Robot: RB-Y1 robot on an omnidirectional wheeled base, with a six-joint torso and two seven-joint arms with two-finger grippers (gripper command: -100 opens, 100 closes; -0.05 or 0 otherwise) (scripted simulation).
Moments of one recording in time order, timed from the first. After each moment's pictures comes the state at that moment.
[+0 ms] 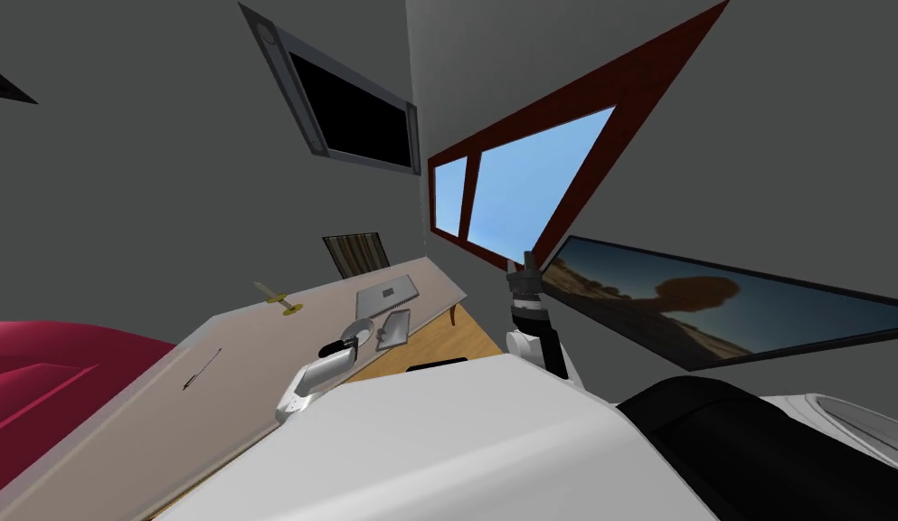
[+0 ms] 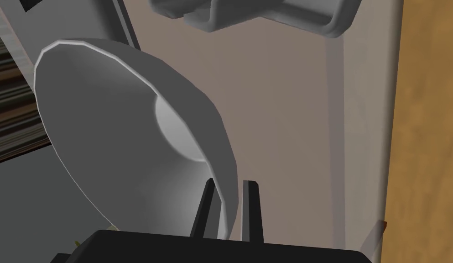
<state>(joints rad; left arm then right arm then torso) 0.13 0.15 0.33 -1.41 0.01 0.76 -0.04 0.51 -0.04 -0.06 -2.39 -0.06 -0.38 0.01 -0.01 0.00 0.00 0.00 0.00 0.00</state>
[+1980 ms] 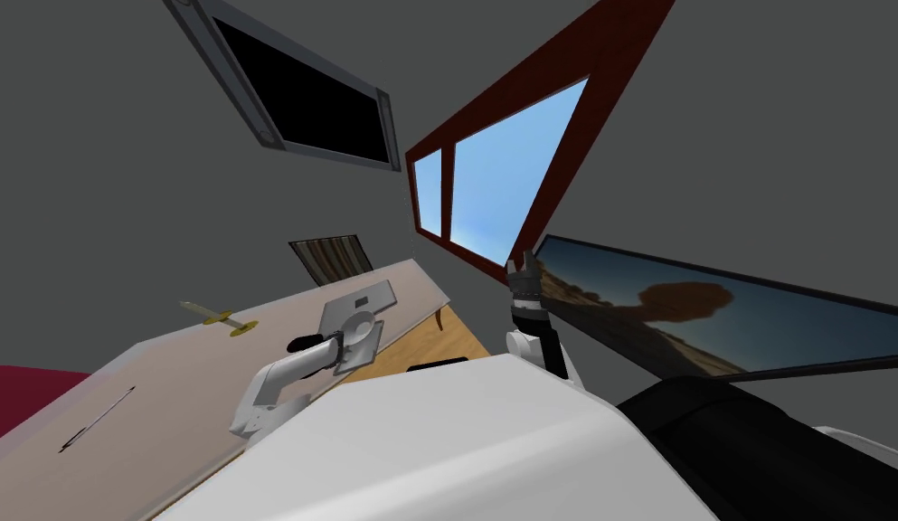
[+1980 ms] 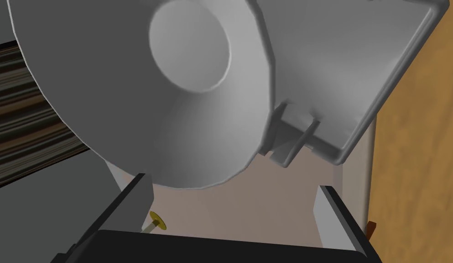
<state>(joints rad) 0.19 0.10 0.43 -1.83 0.02 1.13 -0.07 0.51 -0.04 -0.06 -2.39 -0.06 -0.38 0.01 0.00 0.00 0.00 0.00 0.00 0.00</state>
